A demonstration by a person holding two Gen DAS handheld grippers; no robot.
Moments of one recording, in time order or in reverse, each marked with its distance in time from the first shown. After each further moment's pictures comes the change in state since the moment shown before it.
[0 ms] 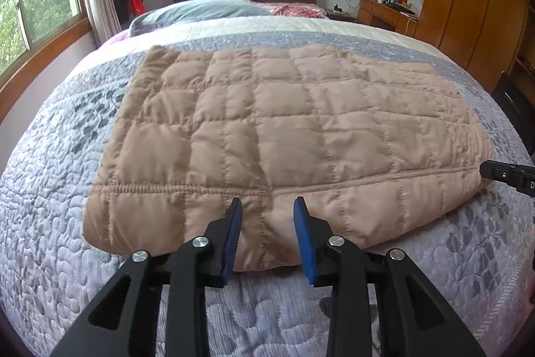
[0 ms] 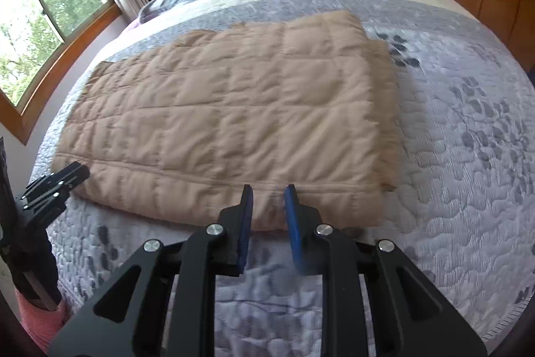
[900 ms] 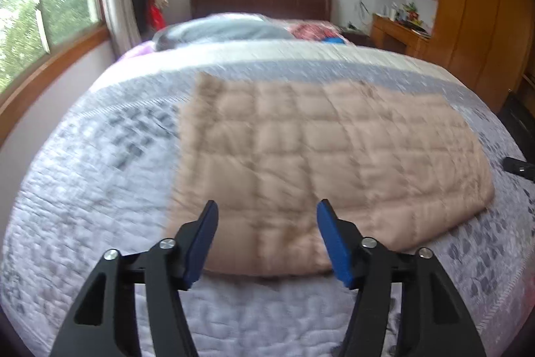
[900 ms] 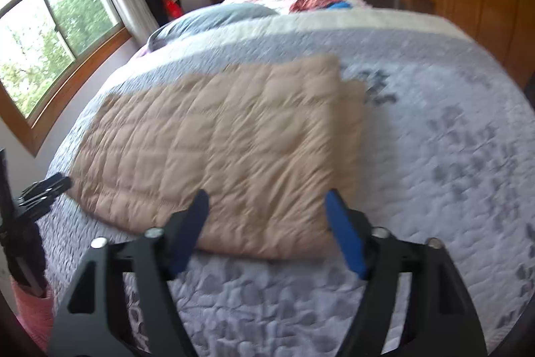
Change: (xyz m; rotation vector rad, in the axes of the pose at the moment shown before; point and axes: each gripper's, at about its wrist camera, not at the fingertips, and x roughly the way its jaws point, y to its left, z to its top) left arm -0.053 0.045 0.022 -0.029 -0.097 0.086; right arm -0.041 -0.037 0.034 -0.015 -0.140 0.031
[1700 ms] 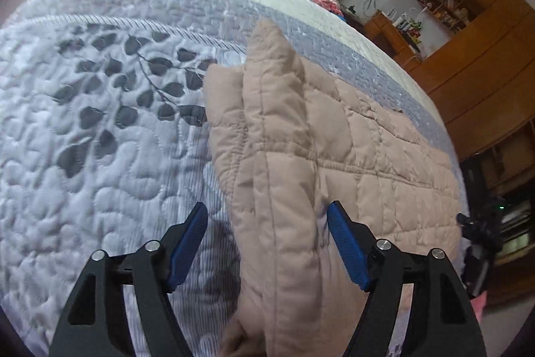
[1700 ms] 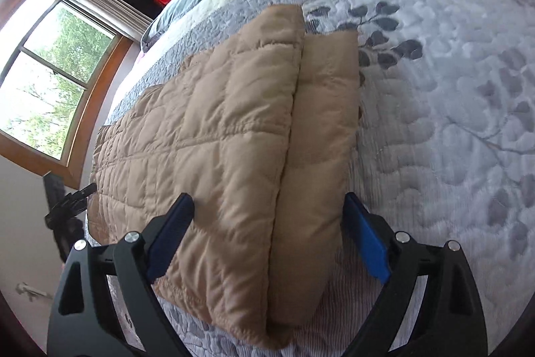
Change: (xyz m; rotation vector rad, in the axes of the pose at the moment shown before) left arm 0.148 0.129 0.044 -0.327 0.305 -0.412; right arm 0.128 -0.094 0.055 0.264 0.246 0.258
